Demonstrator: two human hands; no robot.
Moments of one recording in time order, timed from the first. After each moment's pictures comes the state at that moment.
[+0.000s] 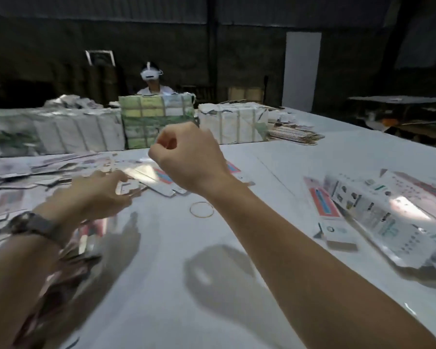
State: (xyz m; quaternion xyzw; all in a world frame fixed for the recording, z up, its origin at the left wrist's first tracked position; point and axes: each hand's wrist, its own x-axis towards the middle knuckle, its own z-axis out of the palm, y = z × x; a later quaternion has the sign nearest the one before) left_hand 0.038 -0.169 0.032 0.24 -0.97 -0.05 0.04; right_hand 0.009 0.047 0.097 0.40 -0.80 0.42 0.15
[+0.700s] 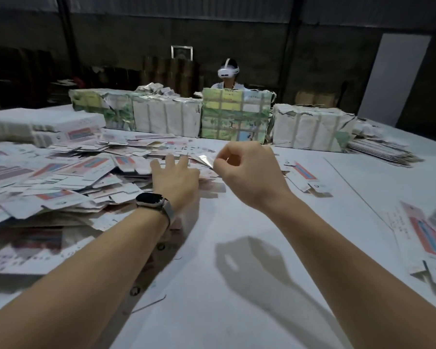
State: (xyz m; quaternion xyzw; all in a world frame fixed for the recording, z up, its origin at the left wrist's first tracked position) left_hand 0.057 -0.154 0.009 0.31 -0.94 0.12 0.11; right_hand 0.017 0.003 0.060 0.45 -0.77 0.42 0.13
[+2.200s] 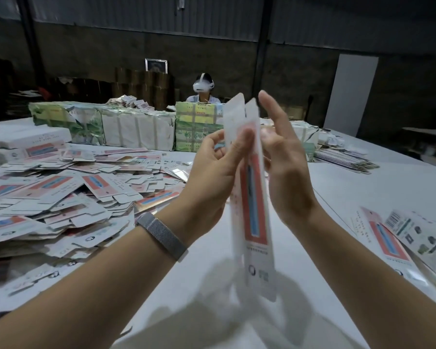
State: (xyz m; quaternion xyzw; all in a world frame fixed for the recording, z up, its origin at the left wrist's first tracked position) left_hand 0.059 -0.040 0.071 -0.03 -0.61 -0.74 0.28; right_hand 0.002 0.060 0.082 0.48 -0.55 0.67 0.10
